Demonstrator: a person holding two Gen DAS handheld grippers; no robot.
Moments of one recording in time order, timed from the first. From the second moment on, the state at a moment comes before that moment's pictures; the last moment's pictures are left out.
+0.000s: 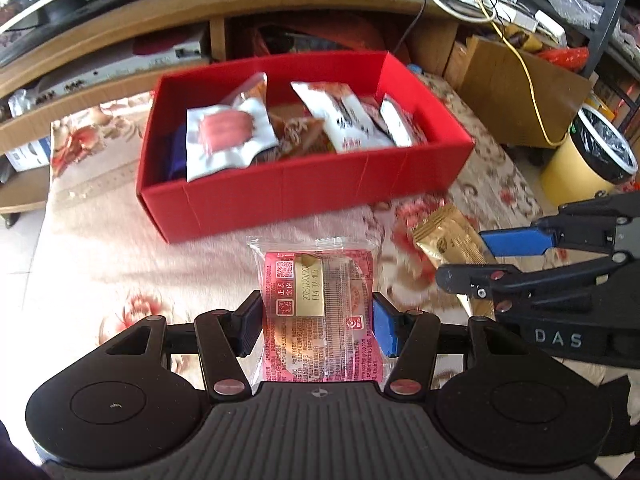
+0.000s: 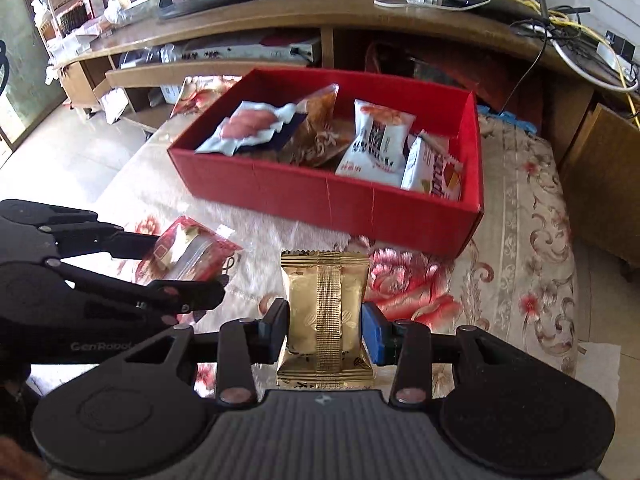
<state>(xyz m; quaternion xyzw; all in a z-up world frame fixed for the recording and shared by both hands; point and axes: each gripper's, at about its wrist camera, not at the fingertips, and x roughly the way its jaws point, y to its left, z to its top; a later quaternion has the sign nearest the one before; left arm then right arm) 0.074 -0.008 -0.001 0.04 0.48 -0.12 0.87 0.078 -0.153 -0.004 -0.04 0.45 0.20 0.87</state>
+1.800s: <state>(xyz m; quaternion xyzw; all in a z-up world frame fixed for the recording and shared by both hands) 0.206 -0.027 0.029 0.05 0.42 -0.05 0.91 0.221 -0.167 0.023 0.02 0.39 0.15 0.91</state>
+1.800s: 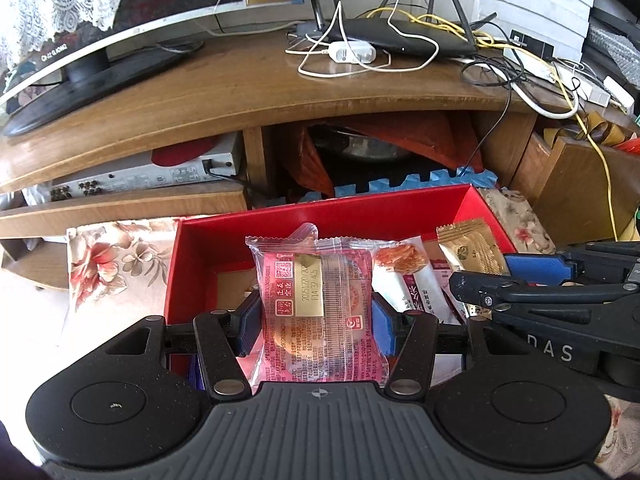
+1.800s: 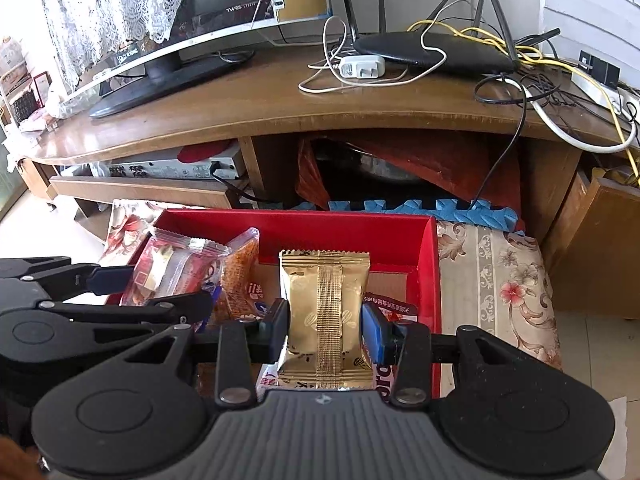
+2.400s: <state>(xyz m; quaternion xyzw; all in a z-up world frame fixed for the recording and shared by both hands) 0.212 -0.030 0.017 0.06 0.43 -0.04 0.90 0.229 -0.164 0.011 0.01 0.41 0.14 0.90</state>
